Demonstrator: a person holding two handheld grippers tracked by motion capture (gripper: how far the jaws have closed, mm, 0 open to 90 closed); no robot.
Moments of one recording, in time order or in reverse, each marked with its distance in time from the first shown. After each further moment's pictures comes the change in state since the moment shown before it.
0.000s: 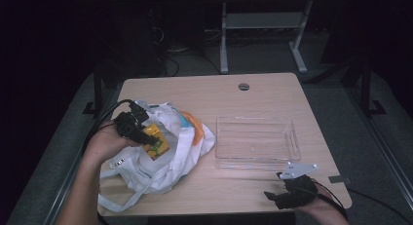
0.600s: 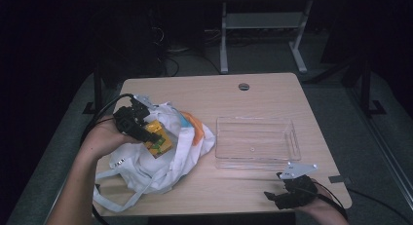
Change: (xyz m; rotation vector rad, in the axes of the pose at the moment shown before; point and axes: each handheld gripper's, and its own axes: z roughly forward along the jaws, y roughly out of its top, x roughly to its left) left arm -0.012 0.014 -0.018 -0.036 -0.043 0.064; right arm 0.000 0.000 0.000 0.001 0.001 0.000
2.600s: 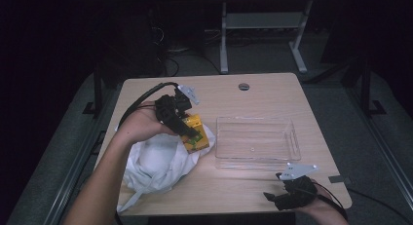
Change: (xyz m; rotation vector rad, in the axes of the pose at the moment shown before) left arm -0.049 0.092 0.019 -0.013 -0.125 0.254; right arm 0.002 0.000 -0.001 -0.004 0.008 -0.008
